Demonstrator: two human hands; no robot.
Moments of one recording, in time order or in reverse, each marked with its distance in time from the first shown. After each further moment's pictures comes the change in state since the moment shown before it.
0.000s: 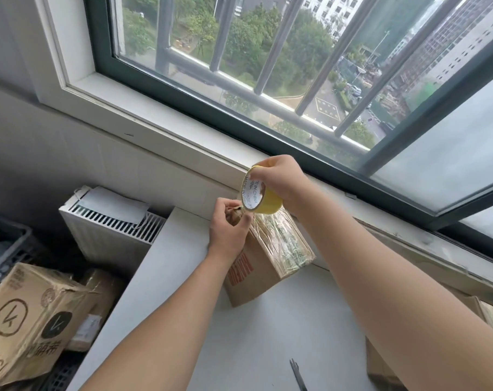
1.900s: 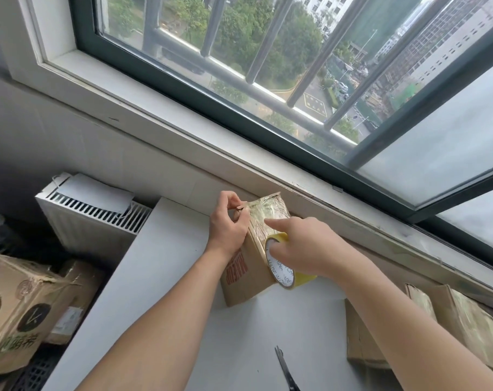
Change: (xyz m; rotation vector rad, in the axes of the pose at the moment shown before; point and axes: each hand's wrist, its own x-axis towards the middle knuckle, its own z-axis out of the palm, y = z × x) left_hand -0.009 -0.010 0.017 0.029 -0.028 0.144; right_hand -0.121 0.036 -0.036 -0.843 -0.291 -0.080
